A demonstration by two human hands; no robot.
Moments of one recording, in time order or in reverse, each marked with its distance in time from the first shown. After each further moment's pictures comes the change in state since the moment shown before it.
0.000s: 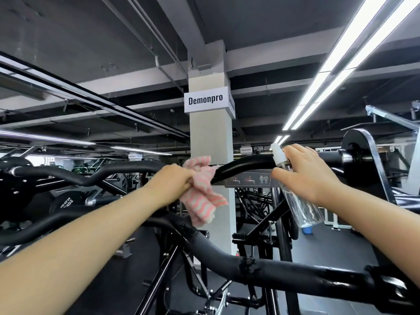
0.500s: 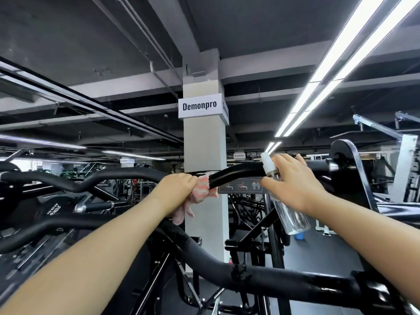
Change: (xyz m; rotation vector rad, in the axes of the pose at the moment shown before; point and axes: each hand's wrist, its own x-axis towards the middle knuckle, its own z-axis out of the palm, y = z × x) left_hand 0.028 -0.014 0.039 0.407 -0.008 0.294; right_hand -0.002 -0.004 -0.002 -0.046 -0.061 0.016
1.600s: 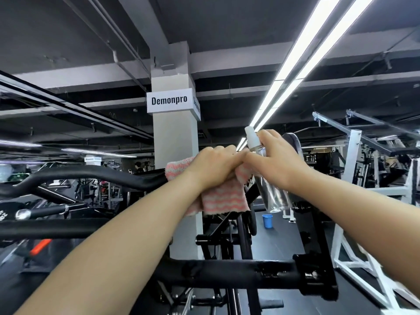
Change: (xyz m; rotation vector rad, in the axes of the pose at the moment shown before) left_hand 0.097 0.122 -0.075 -0.218 0.540 0.299; right_hand -0.012 0.019 -0.052 0.195 0.092 0.131
